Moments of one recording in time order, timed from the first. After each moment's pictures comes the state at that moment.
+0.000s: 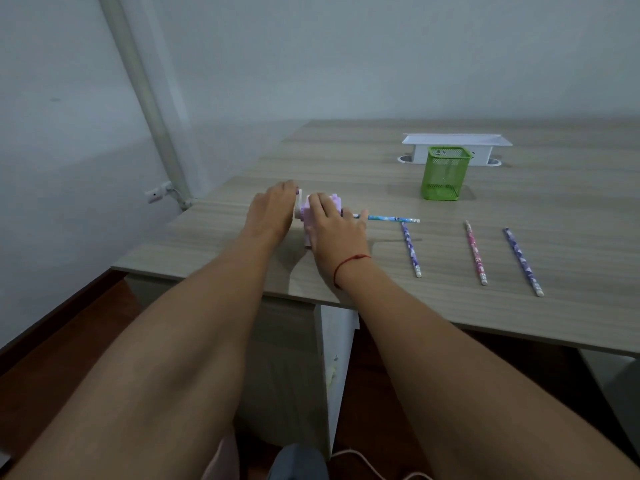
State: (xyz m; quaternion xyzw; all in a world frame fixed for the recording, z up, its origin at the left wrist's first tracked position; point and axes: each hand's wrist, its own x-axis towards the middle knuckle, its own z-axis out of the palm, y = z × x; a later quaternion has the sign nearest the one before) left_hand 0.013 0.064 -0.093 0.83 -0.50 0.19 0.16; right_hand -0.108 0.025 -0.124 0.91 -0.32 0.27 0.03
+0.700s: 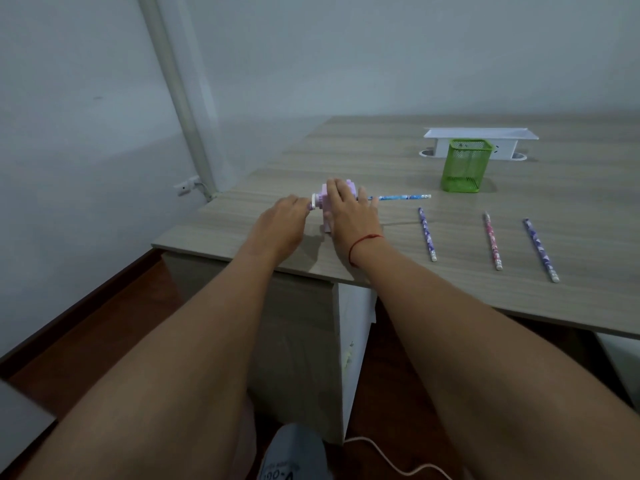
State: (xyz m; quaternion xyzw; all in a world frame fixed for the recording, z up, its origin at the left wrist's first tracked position) left_hand -0.004 0.125 -0.114 0.80 -0.55 0.18 0.18; right_hand -0.102 0.024 -0.124 0.92 -0.32 0.23 0.02
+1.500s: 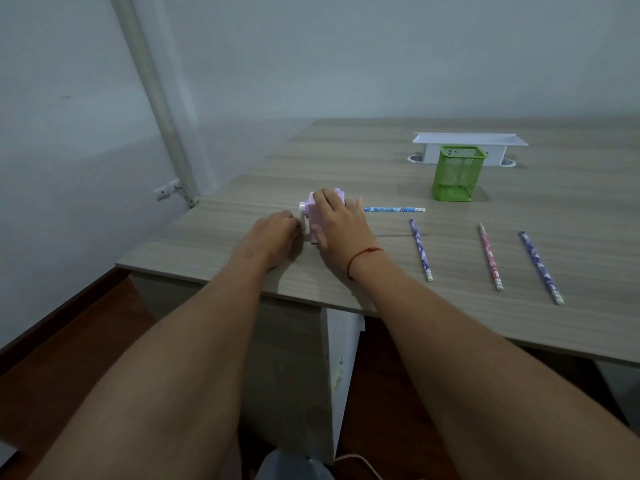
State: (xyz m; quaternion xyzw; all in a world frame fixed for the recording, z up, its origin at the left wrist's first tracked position) left_hand 0.038 0.079 -0.134 0.80 -0.57 0.13 0.12; right_hand -0.089 -0.008 -0.134 0.93 -0.25 0.27 0.05
